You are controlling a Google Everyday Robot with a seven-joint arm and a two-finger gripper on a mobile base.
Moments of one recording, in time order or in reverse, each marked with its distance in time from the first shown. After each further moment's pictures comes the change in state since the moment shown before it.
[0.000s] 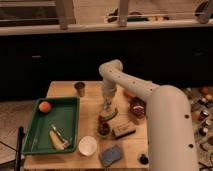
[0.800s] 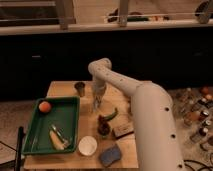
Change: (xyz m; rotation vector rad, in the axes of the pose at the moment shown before) arm -0.046 -0.044 0.012 -0.011 -0.056 -0.209
